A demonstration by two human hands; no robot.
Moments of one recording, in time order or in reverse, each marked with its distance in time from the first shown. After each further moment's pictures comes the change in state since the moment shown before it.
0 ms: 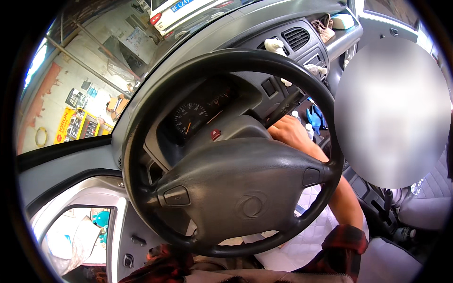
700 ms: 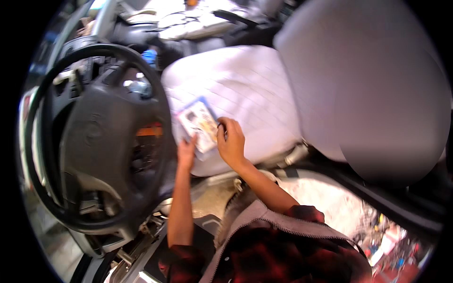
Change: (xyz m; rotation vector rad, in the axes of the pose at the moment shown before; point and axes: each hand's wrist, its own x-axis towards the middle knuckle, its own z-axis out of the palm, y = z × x) left_hand 0.112 0.051 -0.059 0.491 0.061 0.375; right_hand -0.175 -0.338 0.119 -0.512 1.125 1.516
